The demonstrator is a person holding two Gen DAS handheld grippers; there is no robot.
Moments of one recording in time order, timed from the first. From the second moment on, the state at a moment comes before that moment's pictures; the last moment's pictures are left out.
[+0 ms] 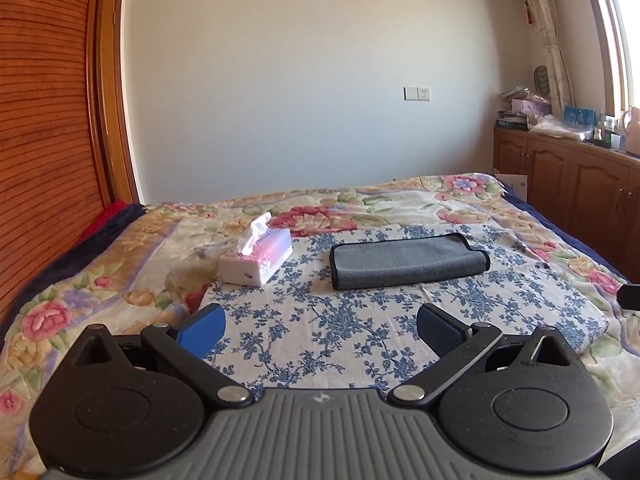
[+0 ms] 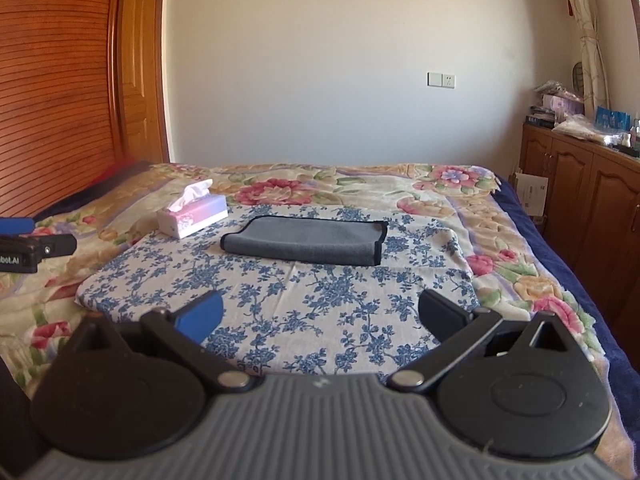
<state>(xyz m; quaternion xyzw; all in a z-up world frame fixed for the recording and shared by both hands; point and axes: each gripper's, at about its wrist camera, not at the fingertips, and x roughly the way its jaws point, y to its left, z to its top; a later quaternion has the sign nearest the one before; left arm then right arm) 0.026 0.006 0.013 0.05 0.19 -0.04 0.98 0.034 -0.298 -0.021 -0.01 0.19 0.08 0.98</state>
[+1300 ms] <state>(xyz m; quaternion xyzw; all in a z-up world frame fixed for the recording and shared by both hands) 0.007 0.012 0.012 0.04 0.13 -0.03 0.99 0.020 -0.307 -0.022 -0.01 0.13 0.03 0.99</state>
